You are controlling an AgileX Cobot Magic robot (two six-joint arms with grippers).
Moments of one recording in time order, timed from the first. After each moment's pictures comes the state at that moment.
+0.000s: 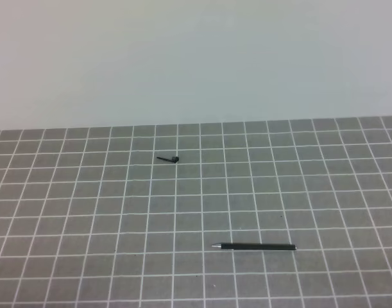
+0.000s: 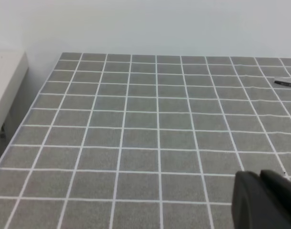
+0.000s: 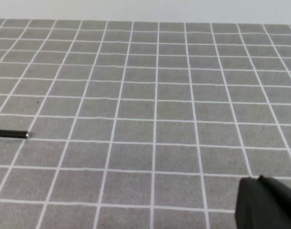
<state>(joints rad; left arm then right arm) 0.00 -0.01 0.00 -0.17 0.32 0.04 0.04 0.00 -0.01 -0.02 0.30 -0.05</state>
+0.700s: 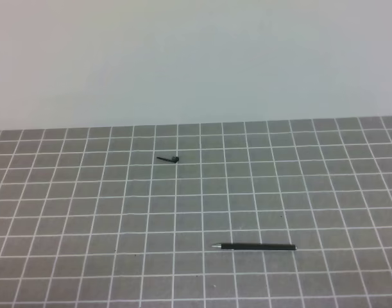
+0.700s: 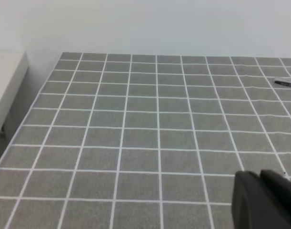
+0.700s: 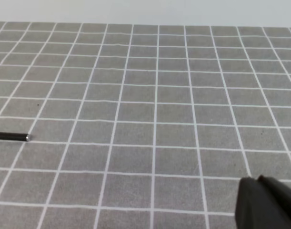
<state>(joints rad) 0.00 -0.01 0.00 -0.17 0.32 0.04 0.04 0.00 -0.01 -0.03 0.29 -0.05</state>
